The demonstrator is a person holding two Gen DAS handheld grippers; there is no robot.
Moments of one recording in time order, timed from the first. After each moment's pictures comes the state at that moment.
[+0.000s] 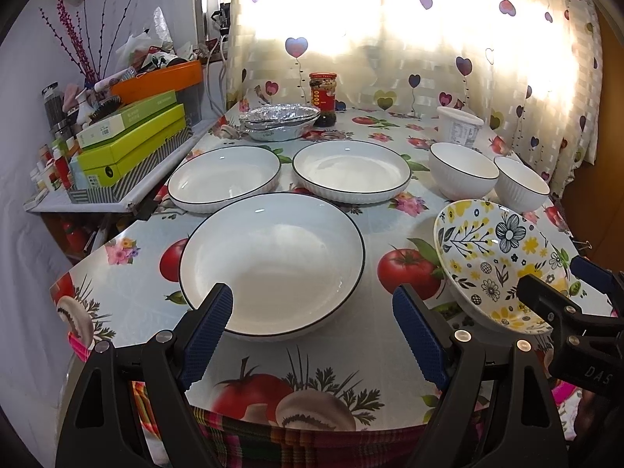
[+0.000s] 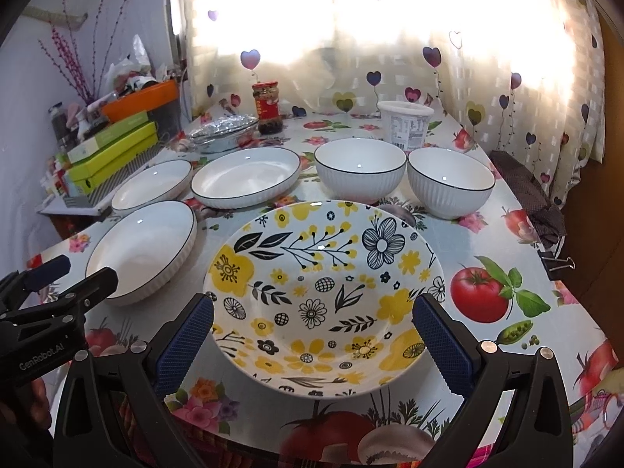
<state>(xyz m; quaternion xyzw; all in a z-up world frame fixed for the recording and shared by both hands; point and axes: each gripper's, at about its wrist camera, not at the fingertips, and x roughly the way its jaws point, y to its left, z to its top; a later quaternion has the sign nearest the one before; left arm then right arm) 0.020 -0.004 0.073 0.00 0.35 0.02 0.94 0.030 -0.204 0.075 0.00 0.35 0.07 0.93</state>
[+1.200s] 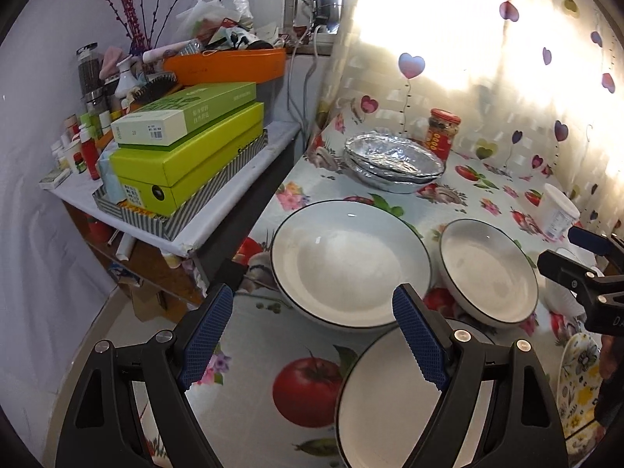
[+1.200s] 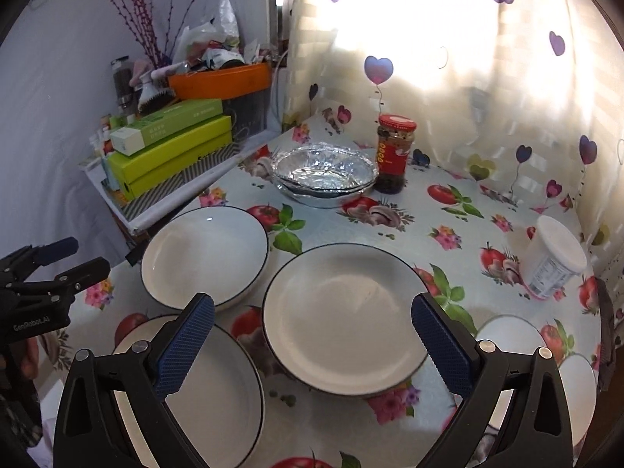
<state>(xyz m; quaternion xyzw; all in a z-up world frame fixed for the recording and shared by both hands) 0.148 0.158 0.100 -0.07 0.36 0.09 0.93 0.235 -0.062 0.123 -0.10 0.36 0.24 0.90</state>
